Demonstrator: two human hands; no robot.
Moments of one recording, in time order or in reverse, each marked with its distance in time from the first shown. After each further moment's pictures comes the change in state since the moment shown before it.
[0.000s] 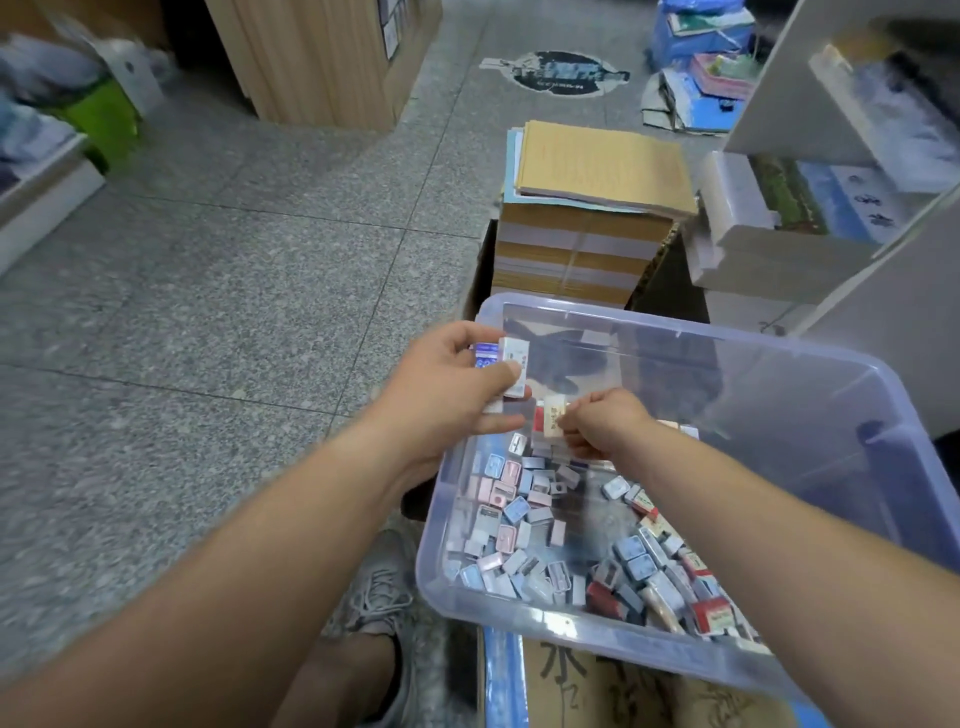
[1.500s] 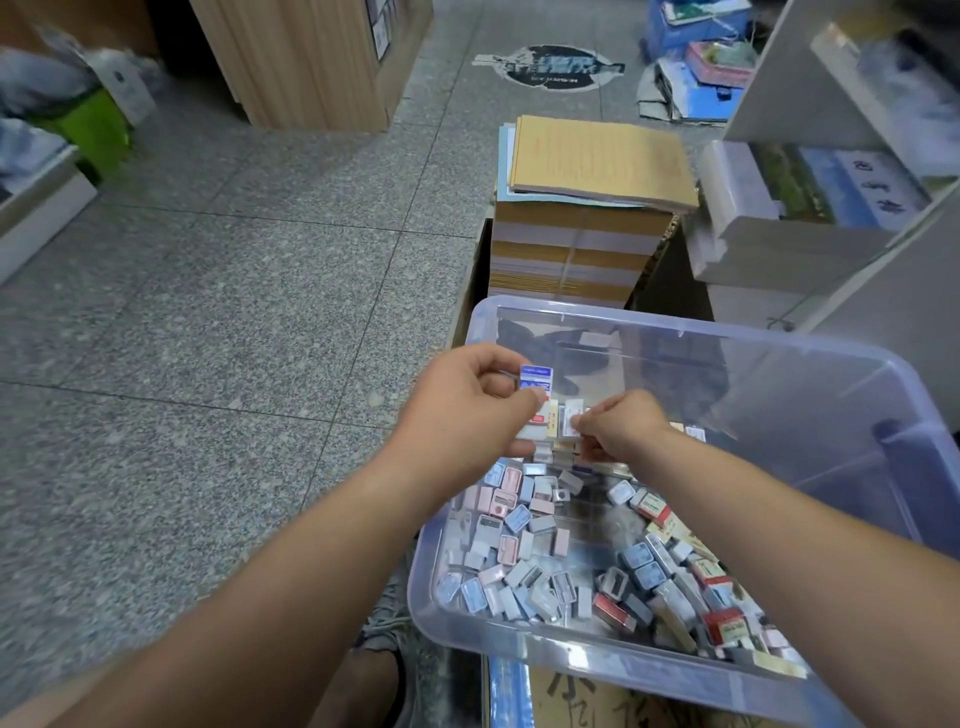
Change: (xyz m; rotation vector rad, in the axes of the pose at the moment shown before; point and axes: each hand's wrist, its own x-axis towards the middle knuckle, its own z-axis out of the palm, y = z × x) left_hand 0.010 -0.018 0.009 0.239 -0.008 0.099; right_hand 0.019 0.013 -0.010 -0.037 0.119 0.000
